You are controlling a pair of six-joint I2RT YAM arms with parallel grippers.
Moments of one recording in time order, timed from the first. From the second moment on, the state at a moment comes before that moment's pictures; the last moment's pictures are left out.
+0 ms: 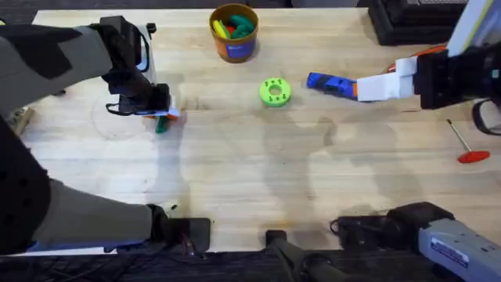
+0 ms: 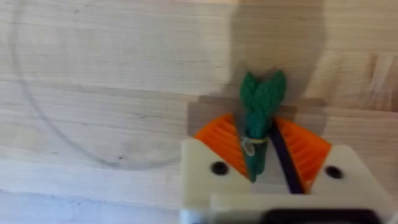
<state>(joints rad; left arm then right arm) 0.13 1.63 0.98 -0.77 -0.04 0.05 0.17 1.00 1.20 -1.18 -0.08 0.00</state>
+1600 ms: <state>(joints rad) -0.21 1.93 1.47 -0.22 0.08 -0.04 0.17 1.00 1.20 -1.18 -0.08 -0.02</state>
